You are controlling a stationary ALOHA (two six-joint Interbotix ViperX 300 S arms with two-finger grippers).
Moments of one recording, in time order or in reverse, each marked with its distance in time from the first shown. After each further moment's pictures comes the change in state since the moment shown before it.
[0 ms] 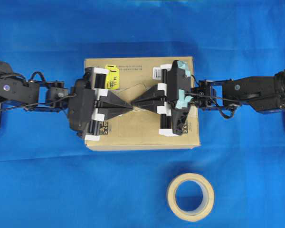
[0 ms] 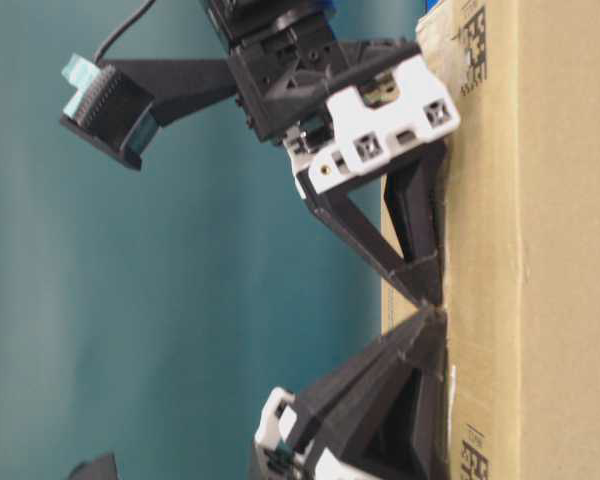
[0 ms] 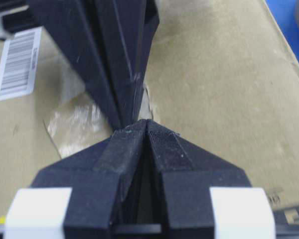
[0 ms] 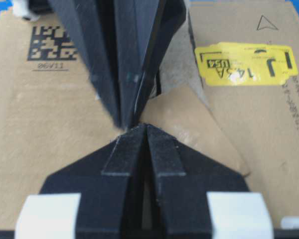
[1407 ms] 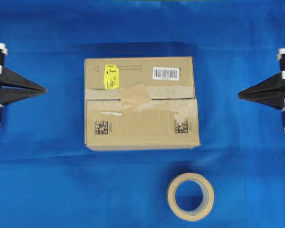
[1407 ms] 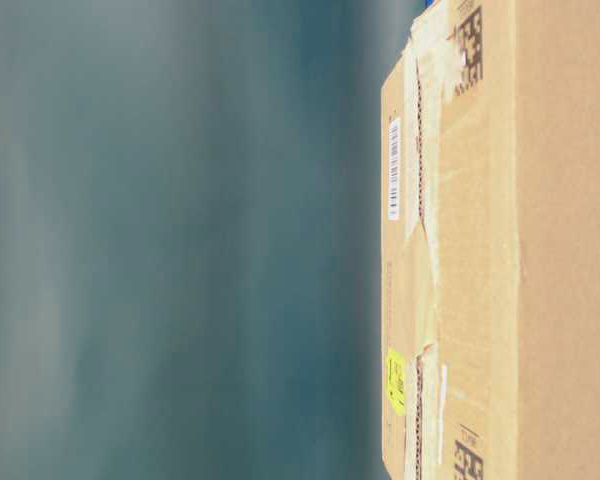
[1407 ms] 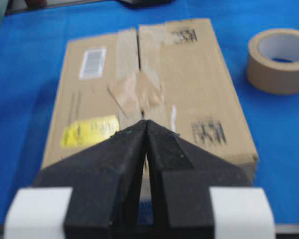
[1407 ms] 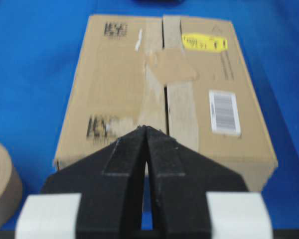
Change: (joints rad) left arm 0.017 -1.037 0.333 0.000 0.416 -0.160; right arm 0.018 -1.132 0.500 0.002 0.433 -0.067
